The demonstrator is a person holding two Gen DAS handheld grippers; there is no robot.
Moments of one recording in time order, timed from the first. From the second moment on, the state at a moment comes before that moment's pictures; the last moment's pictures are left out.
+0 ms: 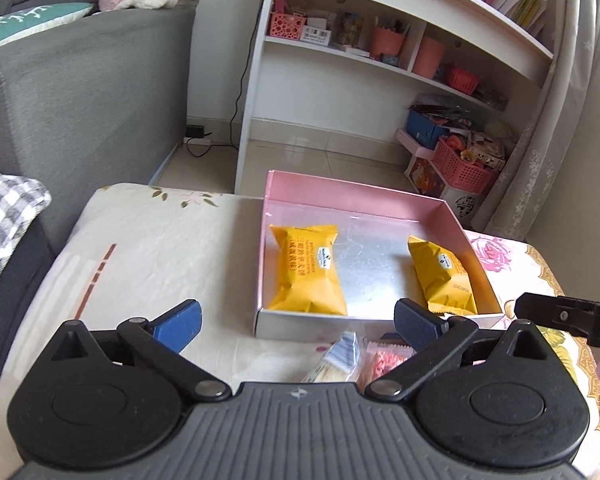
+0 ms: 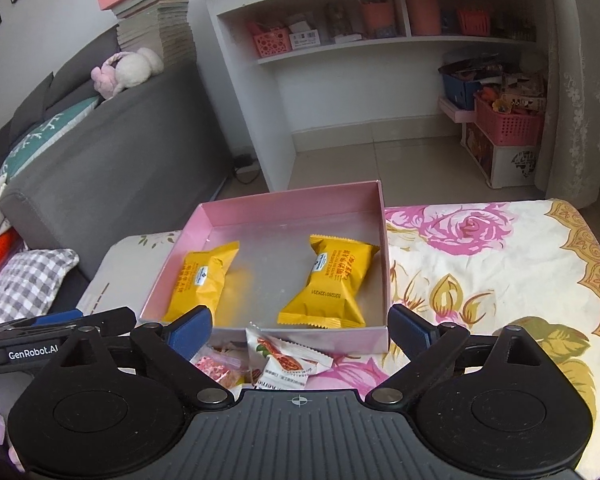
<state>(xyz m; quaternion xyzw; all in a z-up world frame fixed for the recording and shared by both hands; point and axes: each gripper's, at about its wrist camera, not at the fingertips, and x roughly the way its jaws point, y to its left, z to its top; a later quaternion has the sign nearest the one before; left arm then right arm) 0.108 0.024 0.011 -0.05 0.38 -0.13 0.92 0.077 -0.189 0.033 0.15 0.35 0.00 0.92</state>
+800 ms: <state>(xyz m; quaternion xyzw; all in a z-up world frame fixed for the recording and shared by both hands) 0.027 0.060 -0.039 -0.02 0.39 -0.12 0.91 -0.014 -0.156 -0.014 0.03 0.32 0.05 0.95</state>
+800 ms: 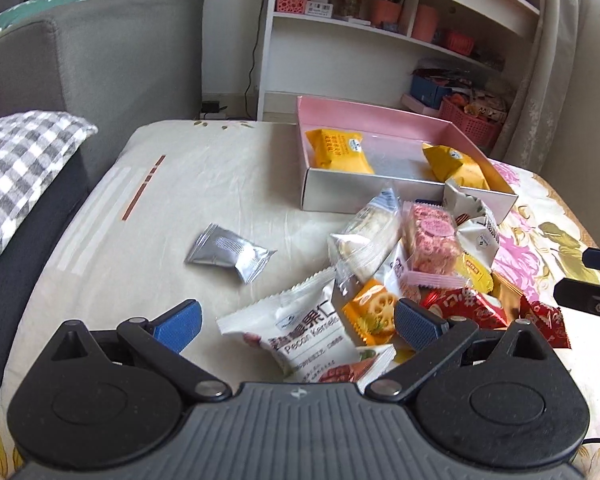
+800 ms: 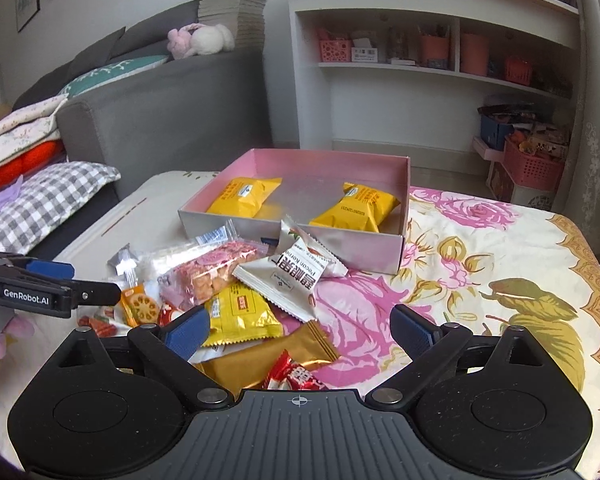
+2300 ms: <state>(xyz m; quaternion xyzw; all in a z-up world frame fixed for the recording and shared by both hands) 0.028 0.082 -0.047 -0.15 0.44 -0.13 0.88 -0.021 -0.143 -0.063 -0.03 0.35 0.05 0.94</state>
